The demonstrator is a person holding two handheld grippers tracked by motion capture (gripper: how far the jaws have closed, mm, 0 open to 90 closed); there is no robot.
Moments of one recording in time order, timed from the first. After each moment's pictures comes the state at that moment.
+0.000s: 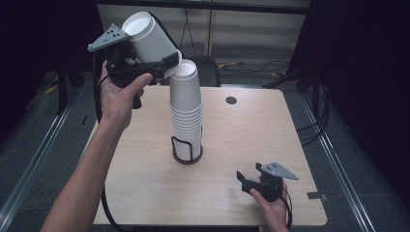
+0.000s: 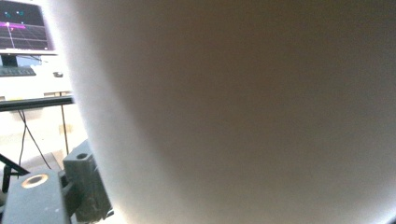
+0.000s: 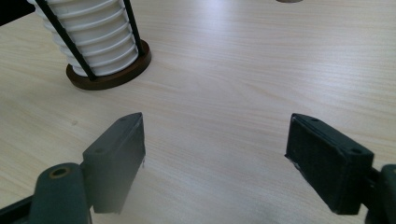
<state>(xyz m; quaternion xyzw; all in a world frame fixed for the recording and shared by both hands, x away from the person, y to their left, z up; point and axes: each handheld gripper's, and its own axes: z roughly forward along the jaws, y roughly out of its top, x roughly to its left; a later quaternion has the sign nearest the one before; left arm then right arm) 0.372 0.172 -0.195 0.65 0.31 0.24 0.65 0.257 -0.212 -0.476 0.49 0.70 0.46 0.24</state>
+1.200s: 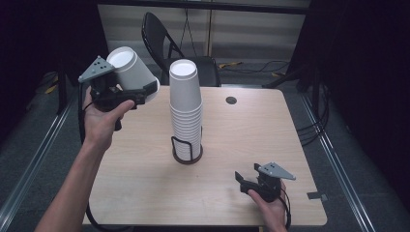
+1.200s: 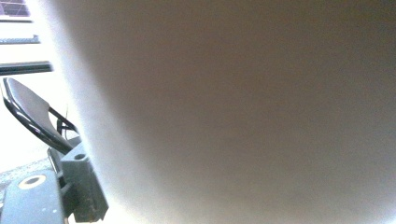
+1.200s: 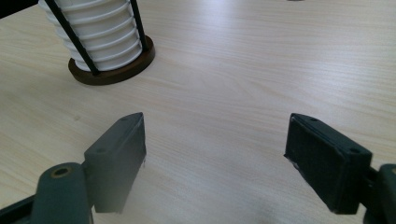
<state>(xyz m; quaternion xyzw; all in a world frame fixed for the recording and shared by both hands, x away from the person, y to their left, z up) 0.360 0.213 -0.257 0.68 0.35 0.26 0.59 0.256 -0.207 -0.477 0.48 0.71 0.45 0.24</state>
